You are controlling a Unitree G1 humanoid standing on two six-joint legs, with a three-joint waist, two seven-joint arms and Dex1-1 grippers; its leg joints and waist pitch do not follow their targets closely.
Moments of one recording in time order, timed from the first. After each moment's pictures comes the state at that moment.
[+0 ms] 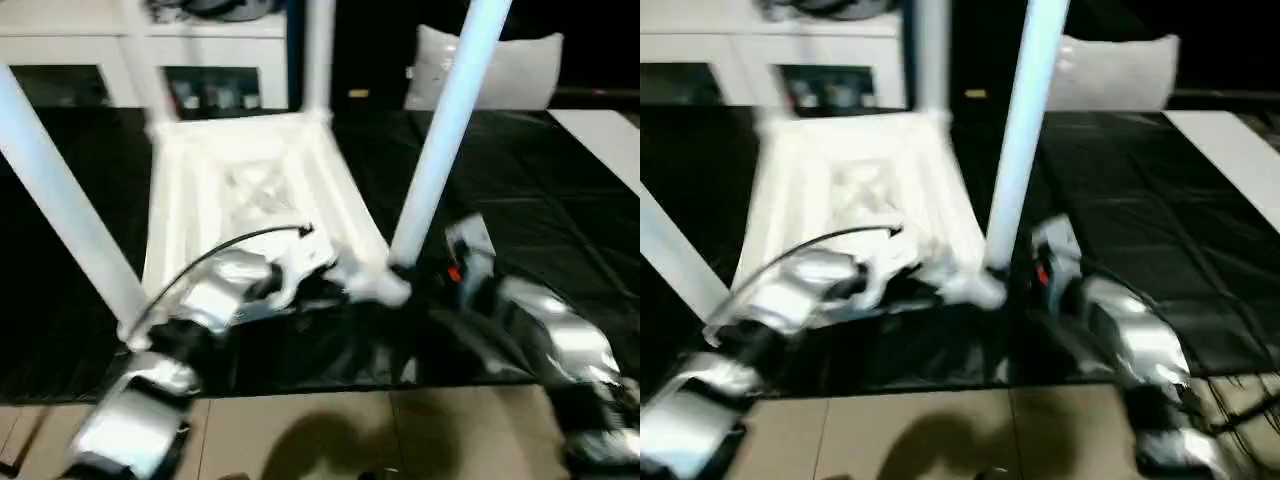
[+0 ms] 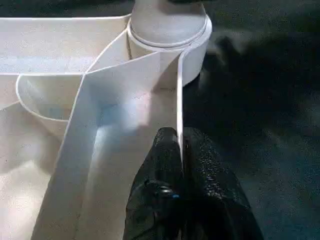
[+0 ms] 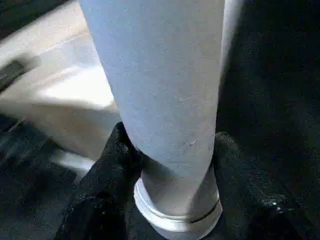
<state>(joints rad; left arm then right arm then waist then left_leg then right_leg) -0.72 0.14 -0.28 0.75 0.09 0.19 -0.91 -0.45 -0.26 -0.04 0.35 0.21 0.46 0.62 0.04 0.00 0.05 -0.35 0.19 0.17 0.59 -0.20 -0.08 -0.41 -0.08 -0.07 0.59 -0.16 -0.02</state>
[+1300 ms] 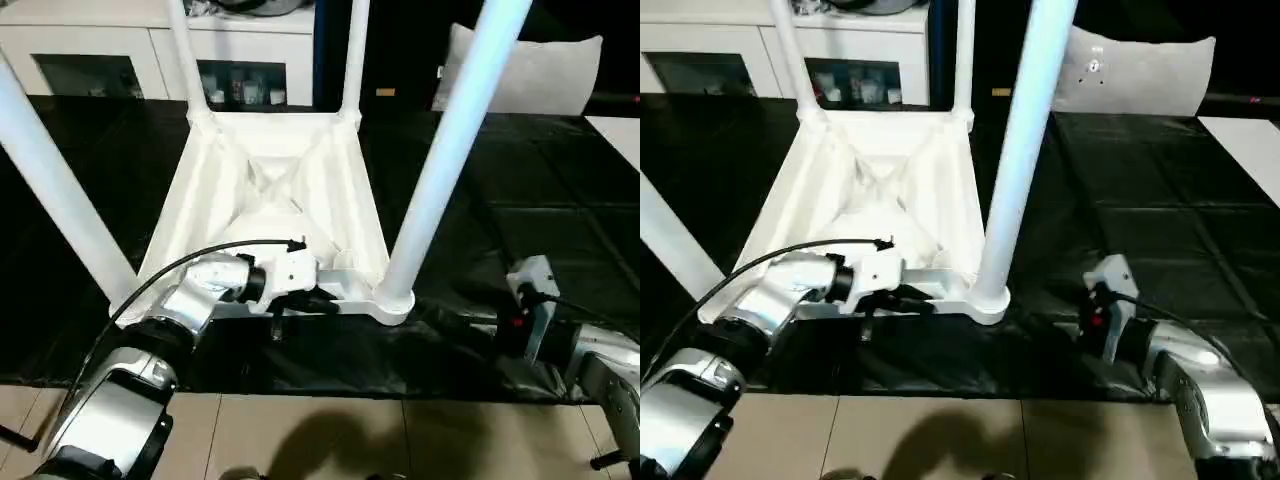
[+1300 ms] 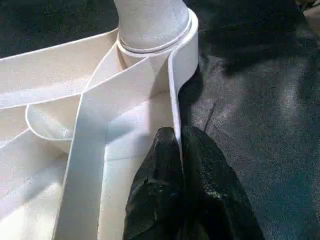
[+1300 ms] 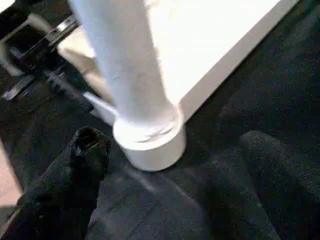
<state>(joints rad) -0.70 0.31 -0.32 0.89 0.09 -0.37 -1.21 -0.08 -0.50 -0.12 0.03 0.39 0.42 0.93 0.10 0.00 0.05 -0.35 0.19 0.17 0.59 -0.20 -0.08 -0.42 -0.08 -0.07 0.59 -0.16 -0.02</state>
